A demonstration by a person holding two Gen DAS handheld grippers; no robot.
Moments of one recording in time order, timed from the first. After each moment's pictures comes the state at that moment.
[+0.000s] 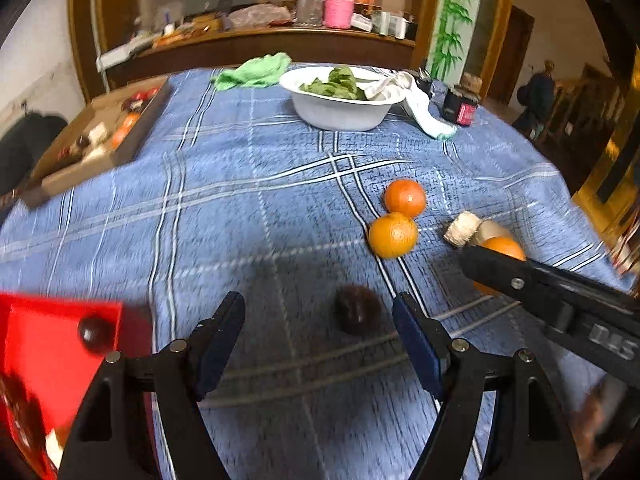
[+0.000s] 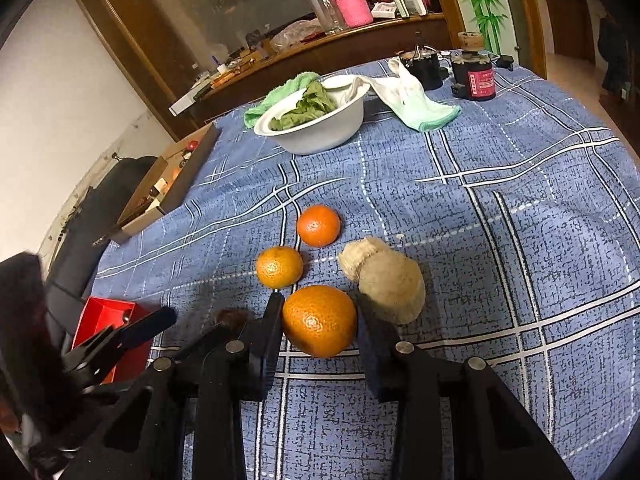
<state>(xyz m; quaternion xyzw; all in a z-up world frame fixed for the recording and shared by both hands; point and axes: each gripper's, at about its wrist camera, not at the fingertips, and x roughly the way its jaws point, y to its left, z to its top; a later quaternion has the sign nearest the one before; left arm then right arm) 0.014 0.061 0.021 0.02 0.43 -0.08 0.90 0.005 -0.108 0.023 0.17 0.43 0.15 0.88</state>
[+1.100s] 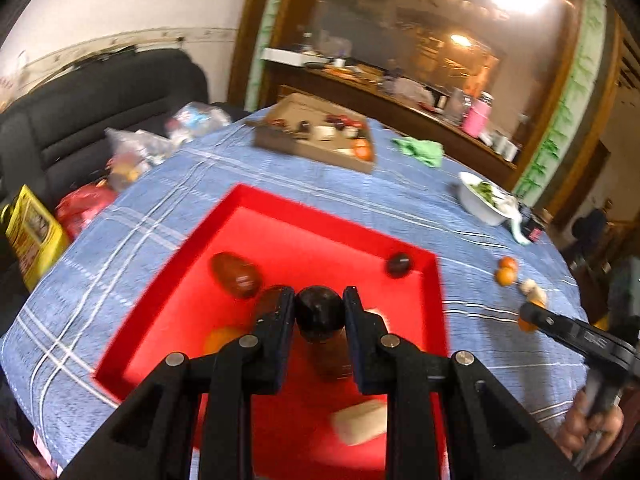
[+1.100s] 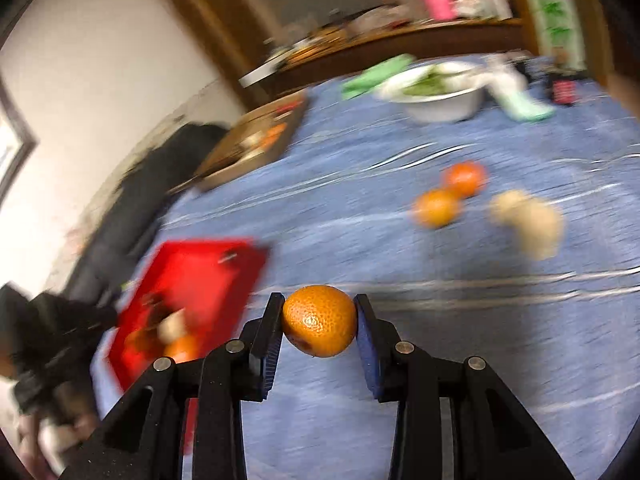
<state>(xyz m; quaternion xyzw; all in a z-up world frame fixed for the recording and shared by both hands) -0.154 0.289 0.072 -0.17 0.34 0.08 0.92 -0.053 -0.017 0.045 0.15 0.43 0.28 0.85</state>
